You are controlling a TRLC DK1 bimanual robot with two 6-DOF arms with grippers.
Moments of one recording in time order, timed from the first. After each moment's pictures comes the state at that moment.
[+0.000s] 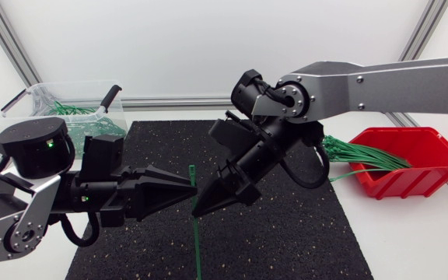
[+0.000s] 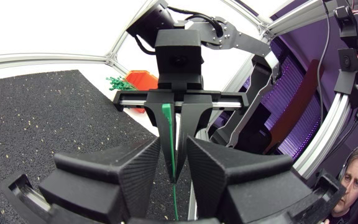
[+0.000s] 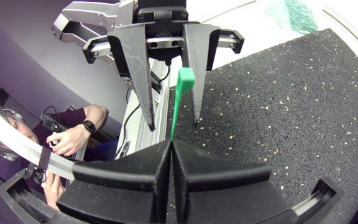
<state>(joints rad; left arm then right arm) -0.37 1.25 0.42 0.56 1.08 -0.37 0.65 1.77 1.28 -0.90 -0.99 -0.59</state>
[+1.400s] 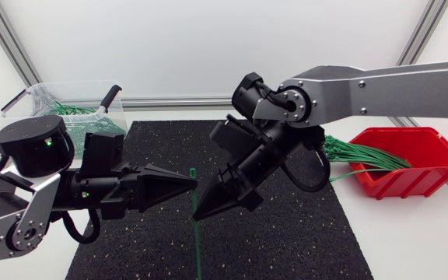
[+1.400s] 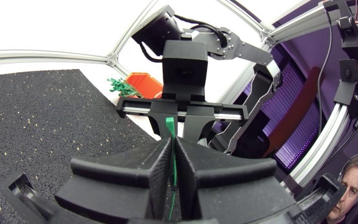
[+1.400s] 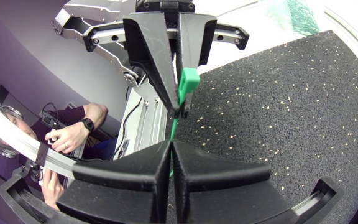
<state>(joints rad) -0.37 1.27 0.43 0.61 1.08 -0.45 0.65 1.76 1.25 -0.87 -0.99 -0.60</state>
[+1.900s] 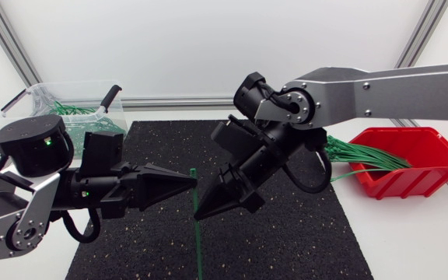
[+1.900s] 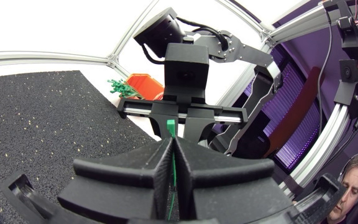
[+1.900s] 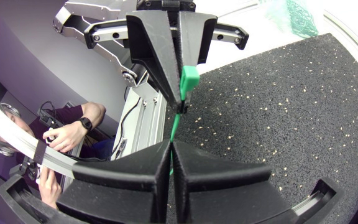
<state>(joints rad) -0.37 1.27 0.43 0.61 1.08 -0.45 0.65 1.74 1.24 -0.84 -0.98 -0.60</state>
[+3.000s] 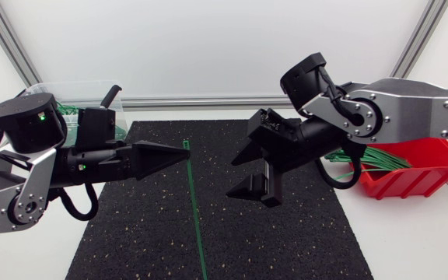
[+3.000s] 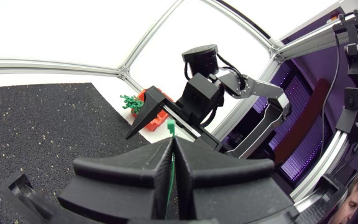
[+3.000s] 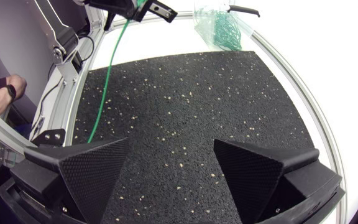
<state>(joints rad) -0.29 1.32 0.53 0.61 1.07 -0.50 0.53 1.53 1.02 -0.49 -0.58 -0.66</state>
